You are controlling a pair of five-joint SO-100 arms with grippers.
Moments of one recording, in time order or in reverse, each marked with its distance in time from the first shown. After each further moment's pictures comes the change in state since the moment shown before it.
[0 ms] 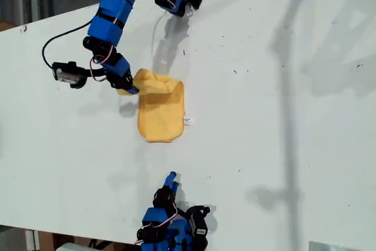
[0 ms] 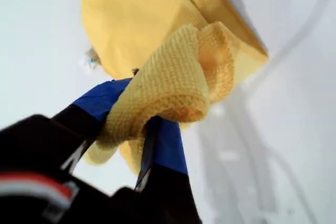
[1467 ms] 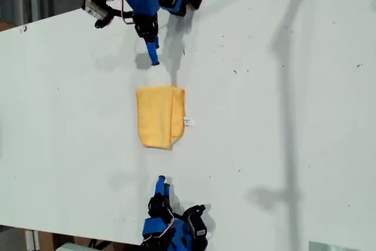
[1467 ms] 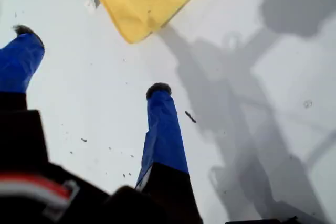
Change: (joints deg) arm 0 -8.3 39.6 13.7 15.9 0.4; arm 1 -5.2 88.2 66.8 6.4 15.0
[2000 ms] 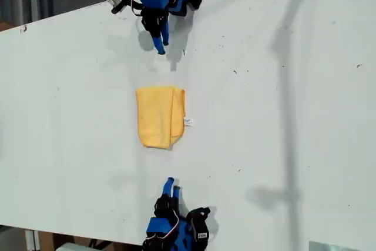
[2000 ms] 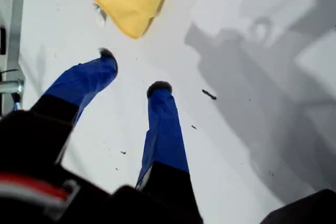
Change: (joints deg) arm 0 11.8 0.9 0.0 6.3 -13.4; arm 1 -3.3 12.1 13.4 4.9 25.2
